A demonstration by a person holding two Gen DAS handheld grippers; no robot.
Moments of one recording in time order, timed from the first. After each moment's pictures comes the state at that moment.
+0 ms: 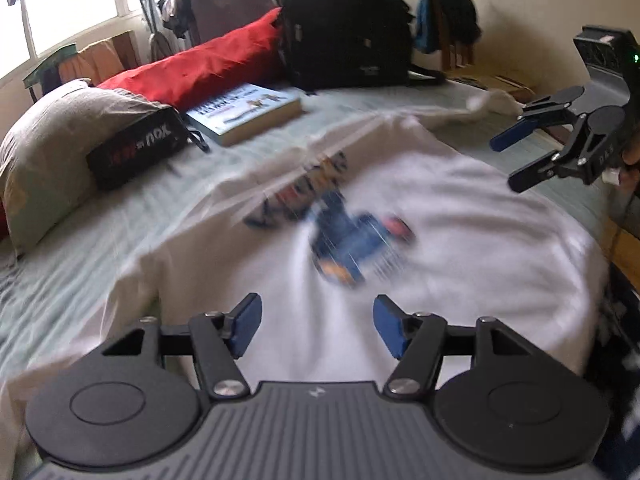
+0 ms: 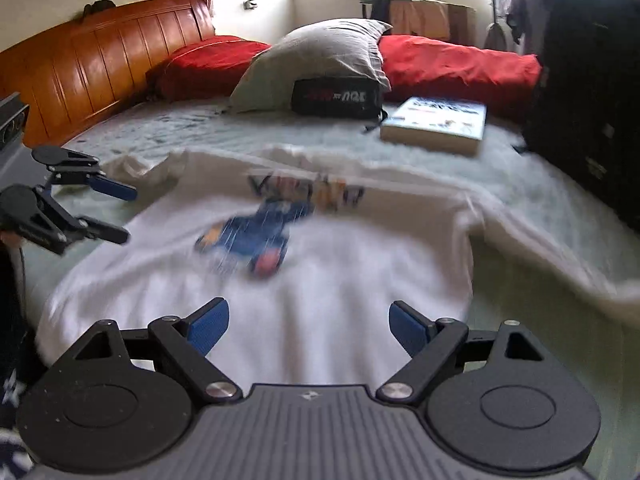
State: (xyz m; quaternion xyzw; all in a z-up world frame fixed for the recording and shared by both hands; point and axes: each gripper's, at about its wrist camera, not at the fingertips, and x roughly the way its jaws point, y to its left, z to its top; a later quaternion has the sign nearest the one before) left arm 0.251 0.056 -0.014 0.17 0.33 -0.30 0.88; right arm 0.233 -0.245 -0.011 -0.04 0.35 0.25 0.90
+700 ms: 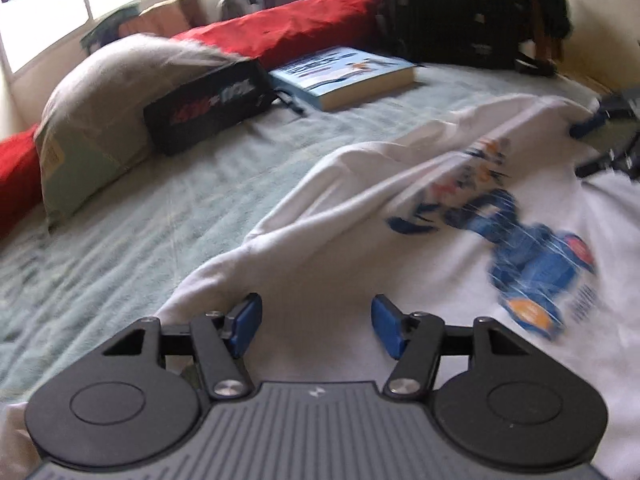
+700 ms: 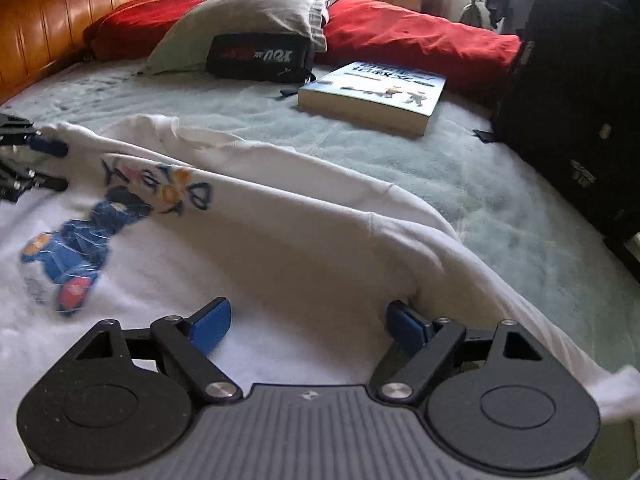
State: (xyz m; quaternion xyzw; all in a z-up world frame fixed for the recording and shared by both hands) left arm 0.320 0.075 -0.047 0.18 0.35 -0.21 0.90; right arm 0.316 -0.268 -0.050 -0.10 0.38 0.19 0.90
